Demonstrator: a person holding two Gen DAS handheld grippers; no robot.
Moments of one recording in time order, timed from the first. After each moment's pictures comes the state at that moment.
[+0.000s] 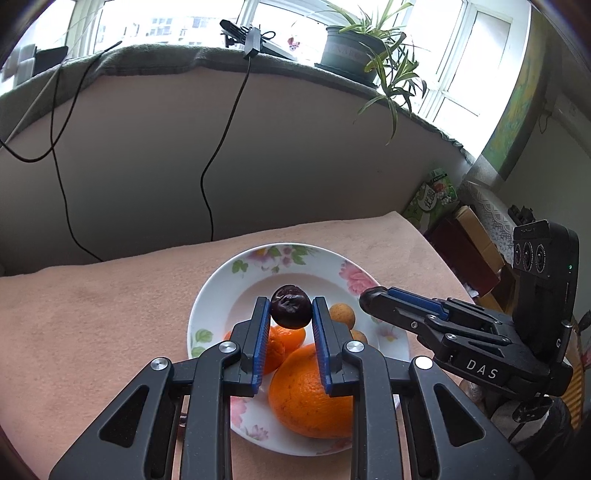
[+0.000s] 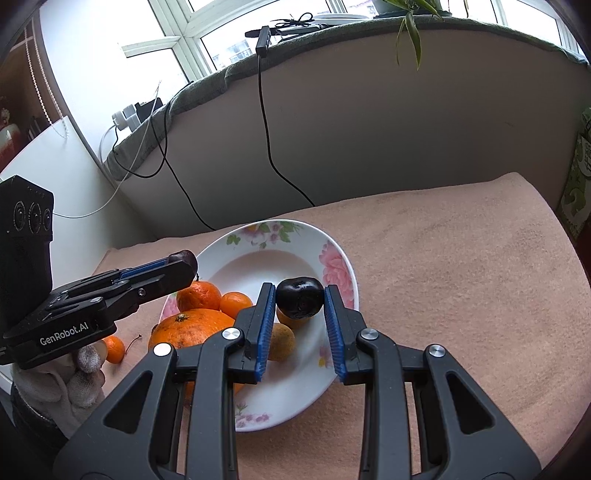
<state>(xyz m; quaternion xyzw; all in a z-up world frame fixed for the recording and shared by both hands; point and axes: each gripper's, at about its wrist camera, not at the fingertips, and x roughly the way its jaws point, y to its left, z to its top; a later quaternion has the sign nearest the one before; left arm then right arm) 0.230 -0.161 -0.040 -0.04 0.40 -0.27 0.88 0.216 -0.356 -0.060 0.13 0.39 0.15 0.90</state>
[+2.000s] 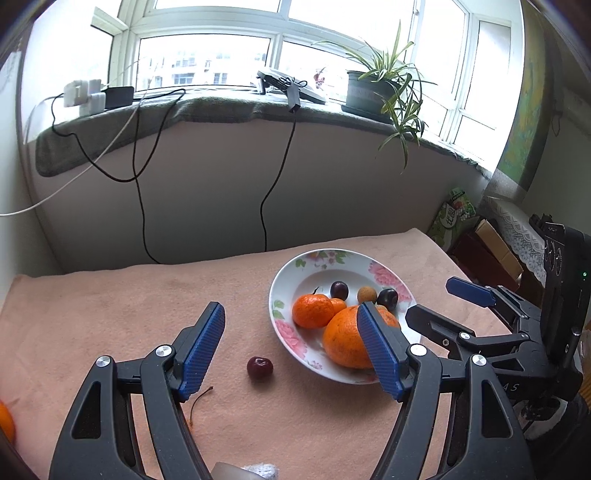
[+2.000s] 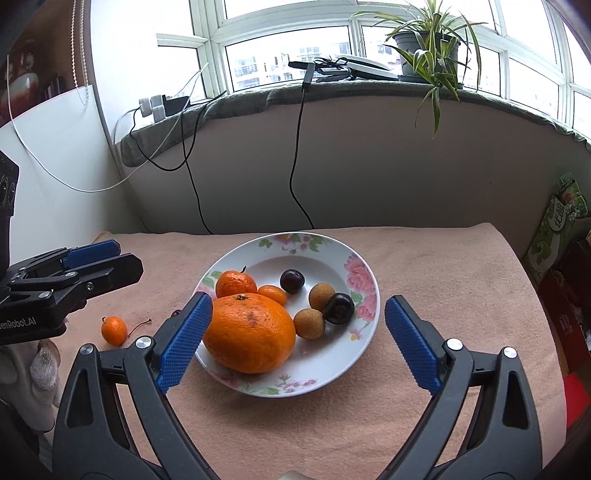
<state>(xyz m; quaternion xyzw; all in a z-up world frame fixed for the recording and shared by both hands) 0.165 -0.106 -0.006 -0.02 0.34 -0.19 0.92 0.162 -0.305 -0.018 0.03 0.34 0.12 0.93</state>
